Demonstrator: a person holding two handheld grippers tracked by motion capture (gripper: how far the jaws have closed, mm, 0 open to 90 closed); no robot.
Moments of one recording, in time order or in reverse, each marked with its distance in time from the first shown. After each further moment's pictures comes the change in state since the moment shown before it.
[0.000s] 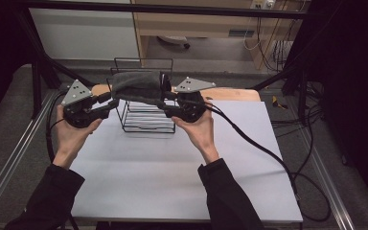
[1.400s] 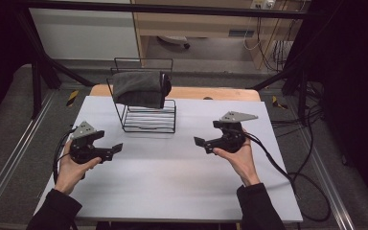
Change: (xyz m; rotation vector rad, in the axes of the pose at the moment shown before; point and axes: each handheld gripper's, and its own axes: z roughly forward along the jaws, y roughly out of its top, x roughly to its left) left arm -0.015 -0.117 0.004 0.205 -0.079 -0.167; right arm -0.045 -0.113 -0.077 0.133 -0.004 0.194
